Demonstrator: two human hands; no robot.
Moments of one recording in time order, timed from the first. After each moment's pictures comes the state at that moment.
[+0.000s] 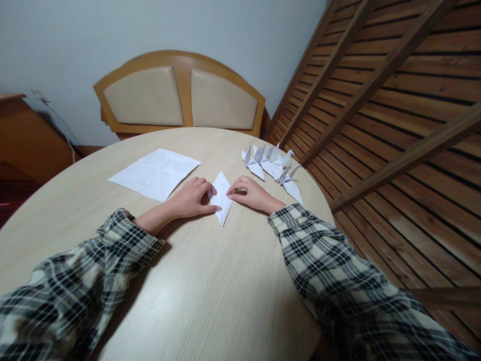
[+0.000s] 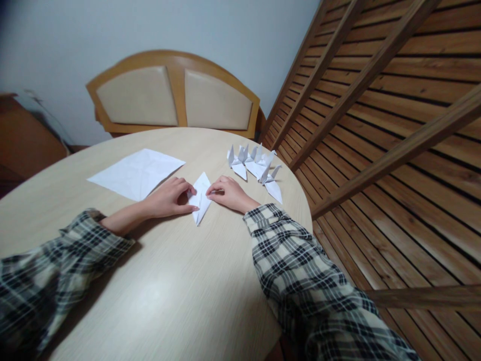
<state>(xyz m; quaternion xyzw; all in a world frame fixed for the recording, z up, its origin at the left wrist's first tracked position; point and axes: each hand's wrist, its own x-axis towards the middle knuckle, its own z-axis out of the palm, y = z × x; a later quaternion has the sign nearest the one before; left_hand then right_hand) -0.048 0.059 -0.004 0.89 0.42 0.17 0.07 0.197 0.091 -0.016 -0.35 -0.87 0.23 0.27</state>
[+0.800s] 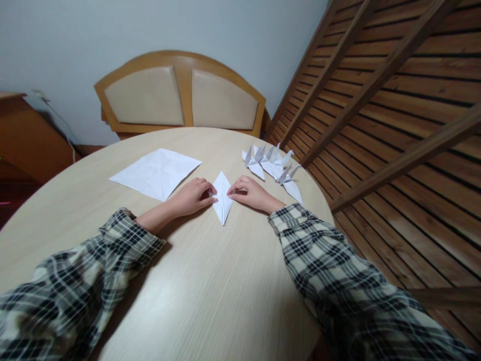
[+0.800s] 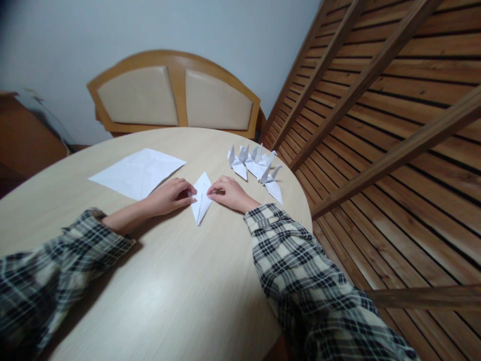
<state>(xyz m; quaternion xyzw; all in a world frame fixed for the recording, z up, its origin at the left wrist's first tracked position) -0.049 0.063 -0.008 0.88 0.42 0.19 0.09 0.198 0.093 -0.019 -0.35 -0.87 0.23 0.27</state>
